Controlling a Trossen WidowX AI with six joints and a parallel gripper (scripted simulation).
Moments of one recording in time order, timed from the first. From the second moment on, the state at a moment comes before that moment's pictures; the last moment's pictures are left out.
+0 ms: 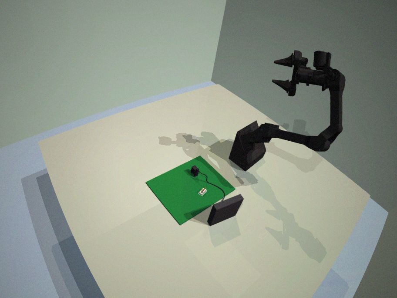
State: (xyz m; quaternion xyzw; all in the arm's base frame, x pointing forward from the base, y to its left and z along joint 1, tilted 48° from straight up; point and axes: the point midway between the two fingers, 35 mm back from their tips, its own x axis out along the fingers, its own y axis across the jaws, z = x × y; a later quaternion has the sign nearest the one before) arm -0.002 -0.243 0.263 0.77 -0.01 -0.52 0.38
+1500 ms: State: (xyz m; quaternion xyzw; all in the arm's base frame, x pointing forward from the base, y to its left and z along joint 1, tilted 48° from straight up) arm 0.290 -0.044 -0.051 0.66 0.65 -0.29 0.24
